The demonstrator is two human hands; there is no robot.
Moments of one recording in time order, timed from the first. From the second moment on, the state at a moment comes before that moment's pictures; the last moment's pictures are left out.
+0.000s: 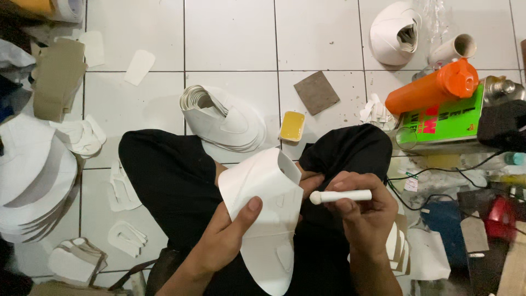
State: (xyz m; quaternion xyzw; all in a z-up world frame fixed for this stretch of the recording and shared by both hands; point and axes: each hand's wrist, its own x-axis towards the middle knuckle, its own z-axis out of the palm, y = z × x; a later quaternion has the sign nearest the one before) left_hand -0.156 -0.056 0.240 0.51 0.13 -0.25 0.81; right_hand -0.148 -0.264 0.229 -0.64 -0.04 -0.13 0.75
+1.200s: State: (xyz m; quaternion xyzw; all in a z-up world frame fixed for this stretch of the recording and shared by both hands) left_hand -0.152 -0.062 0.249 0.58 0.10 -0.23 0.77; right_hand -0.143 -0.281 0.241 -0.79 -0.18 -0.11 0.58
